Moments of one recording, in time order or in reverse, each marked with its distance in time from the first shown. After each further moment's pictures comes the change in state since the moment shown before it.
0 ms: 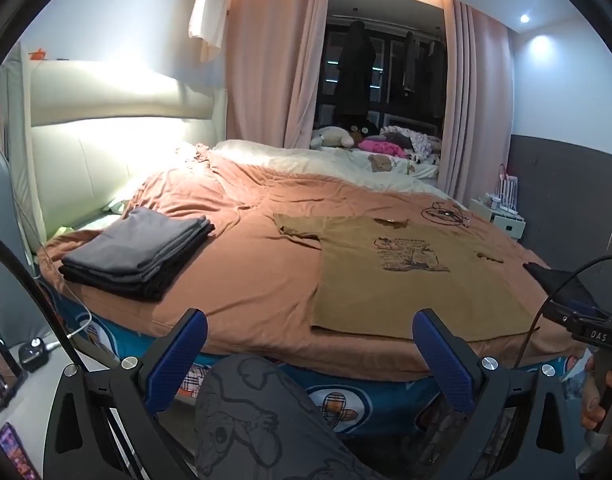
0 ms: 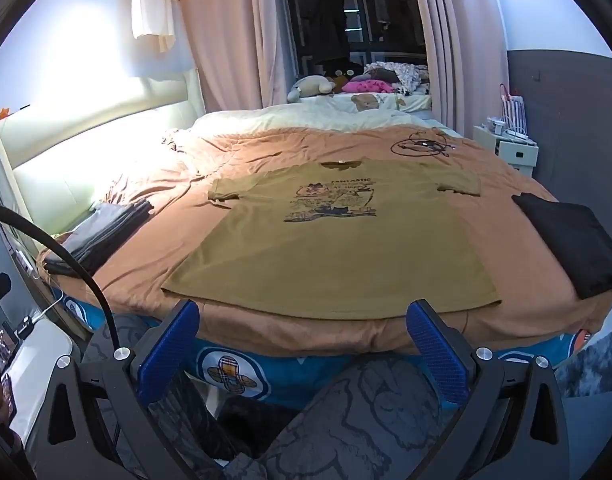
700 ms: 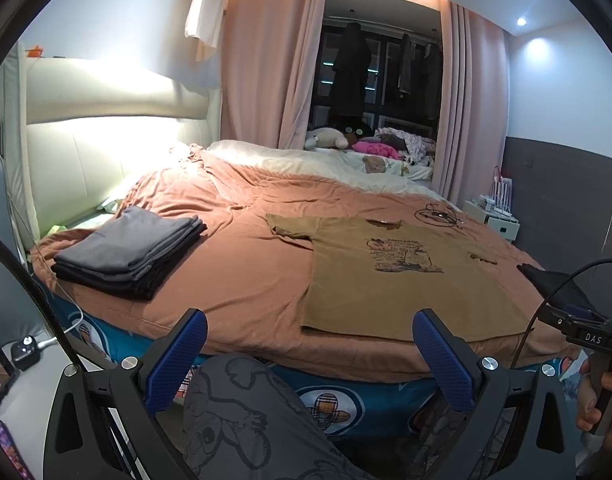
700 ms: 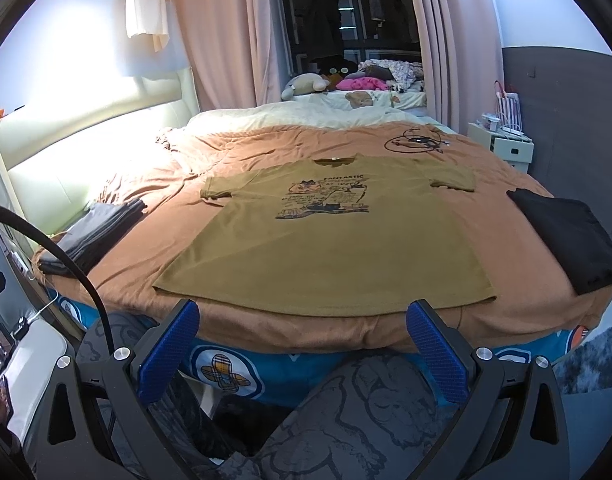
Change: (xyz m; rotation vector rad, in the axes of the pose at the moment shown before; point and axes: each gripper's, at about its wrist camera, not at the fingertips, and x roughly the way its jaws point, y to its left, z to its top) left arm 0.004 -0.005 -0.006 0.001 -0.003 -0.020; right arm -0.002 -0.006 -0.003 0.011 -0.005 -0.012
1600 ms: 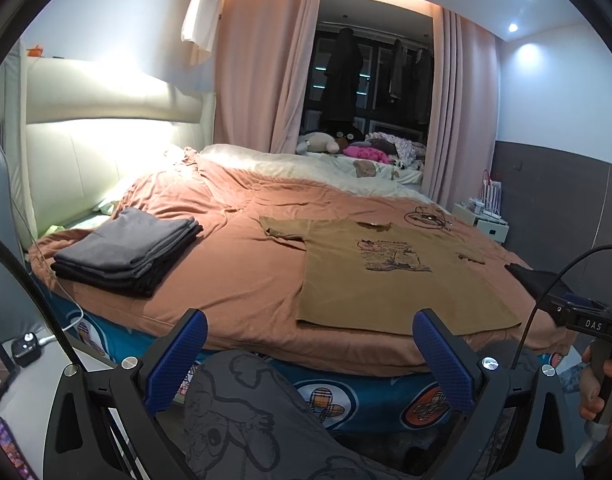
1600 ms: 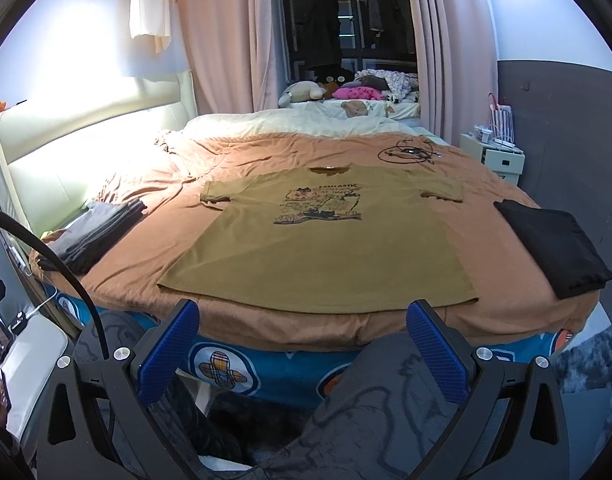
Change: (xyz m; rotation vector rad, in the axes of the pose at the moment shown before) left arm -0.022 0.008 -0.009 0.001 -0.017 -0.036; right arm -0.023 0.008 0.001 -0.028 -0.021 -0.034
